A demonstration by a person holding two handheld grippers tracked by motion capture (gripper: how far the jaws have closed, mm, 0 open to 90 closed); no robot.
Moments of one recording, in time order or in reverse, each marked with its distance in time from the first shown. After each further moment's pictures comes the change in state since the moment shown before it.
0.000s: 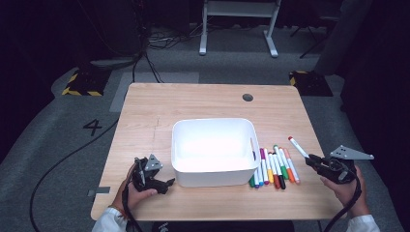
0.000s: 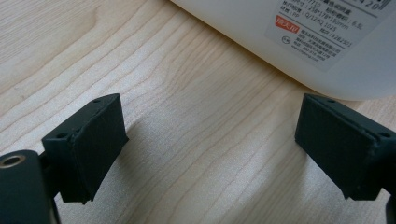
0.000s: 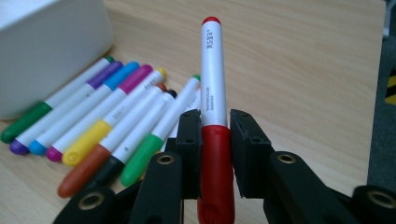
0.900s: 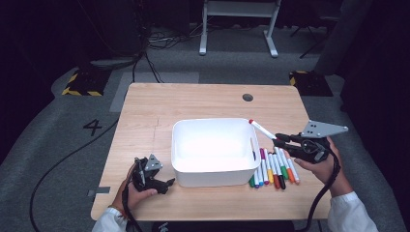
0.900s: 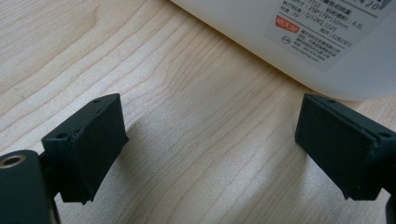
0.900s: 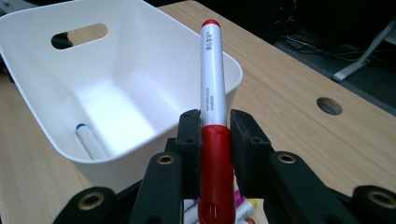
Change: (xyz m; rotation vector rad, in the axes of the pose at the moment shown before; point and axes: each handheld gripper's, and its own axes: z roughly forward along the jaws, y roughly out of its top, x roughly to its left) left arm 0.000 0.000 0.000 0.000 0.000 0.000; right arm 0.081 0.118 0.011 -0.099 0.246 -0.271
